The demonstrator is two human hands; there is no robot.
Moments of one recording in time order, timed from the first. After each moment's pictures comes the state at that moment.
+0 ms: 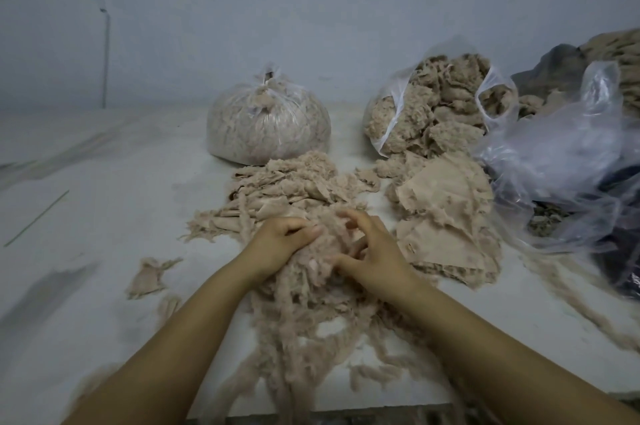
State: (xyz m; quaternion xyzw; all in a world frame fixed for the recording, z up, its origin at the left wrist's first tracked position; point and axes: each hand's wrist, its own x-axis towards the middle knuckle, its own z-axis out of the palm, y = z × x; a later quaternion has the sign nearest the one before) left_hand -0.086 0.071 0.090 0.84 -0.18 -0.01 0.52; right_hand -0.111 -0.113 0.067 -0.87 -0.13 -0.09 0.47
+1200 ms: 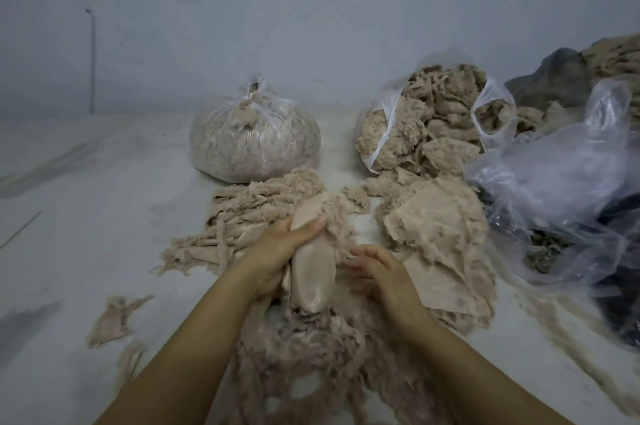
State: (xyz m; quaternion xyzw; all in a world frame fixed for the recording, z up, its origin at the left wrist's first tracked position) left_hand -0.045 0.023 0.116 0.63 -0.06 -0.16 0.76; right_hand -0.088 -0.148 0.064 -0.68 0.01 0.00 0.73
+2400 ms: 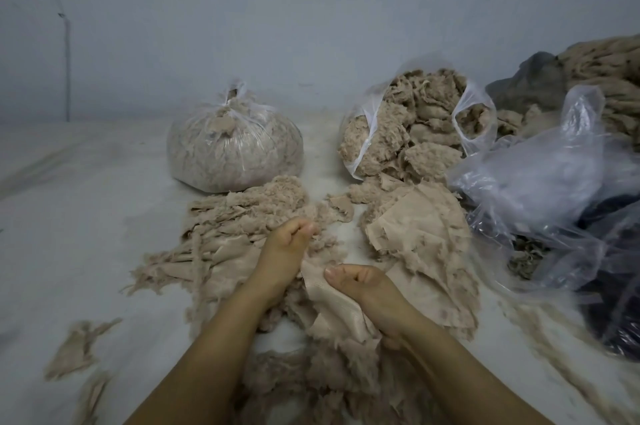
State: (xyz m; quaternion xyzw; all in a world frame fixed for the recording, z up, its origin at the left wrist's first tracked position) left_hand -0.024 -0.015 0.099 0.78 -0.15 0.07 0.60; right_hand -0.085 -0.157 0.086 -0.68 -0.04 0.11 0.73
